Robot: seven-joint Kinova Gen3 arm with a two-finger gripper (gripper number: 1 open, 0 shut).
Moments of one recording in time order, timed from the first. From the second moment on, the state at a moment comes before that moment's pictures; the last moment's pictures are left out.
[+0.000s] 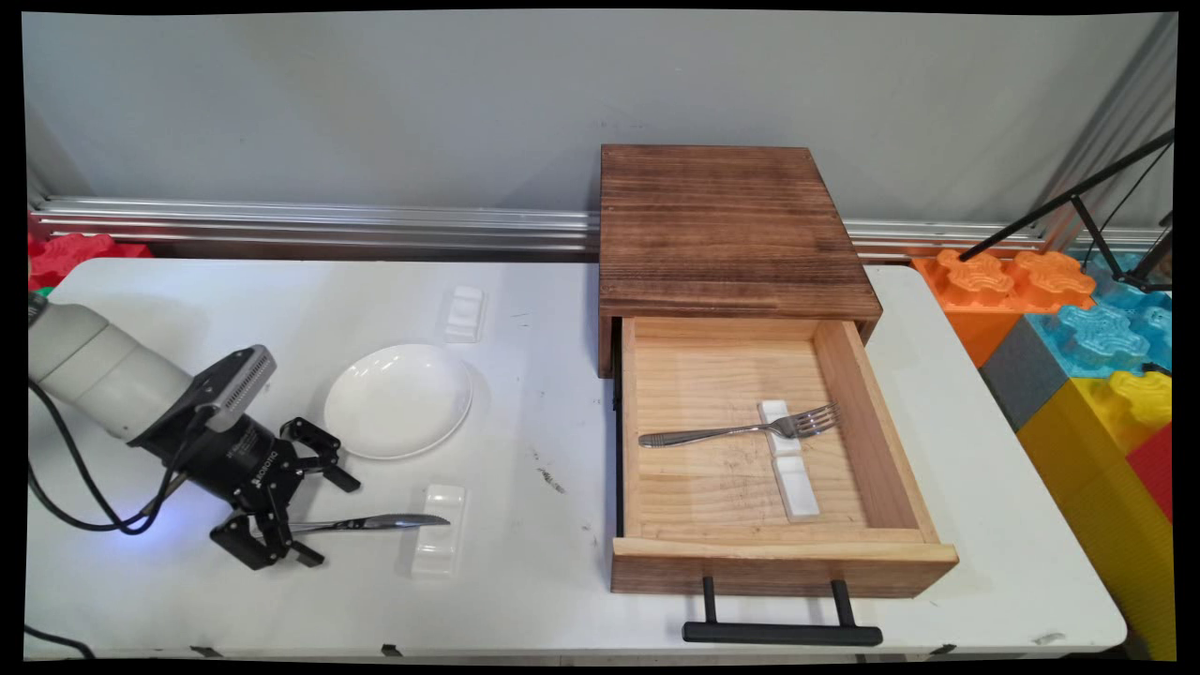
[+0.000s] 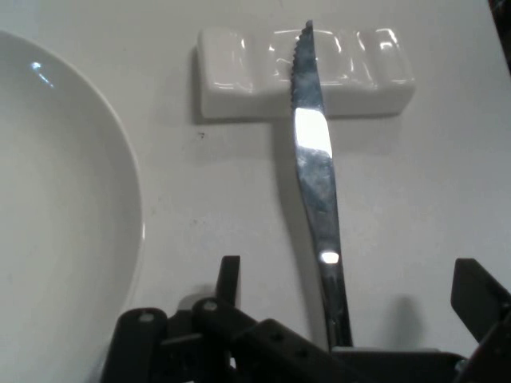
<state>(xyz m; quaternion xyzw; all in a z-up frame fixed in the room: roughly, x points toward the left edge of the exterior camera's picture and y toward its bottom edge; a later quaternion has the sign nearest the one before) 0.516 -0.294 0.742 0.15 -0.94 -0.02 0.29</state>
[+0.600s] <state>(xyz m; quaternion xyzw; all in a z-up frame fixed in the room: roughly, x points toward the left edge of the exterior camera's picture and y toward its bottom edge) 0.515 -0.298 0.737 0.14 -0.95 -0.02 0.29</state>
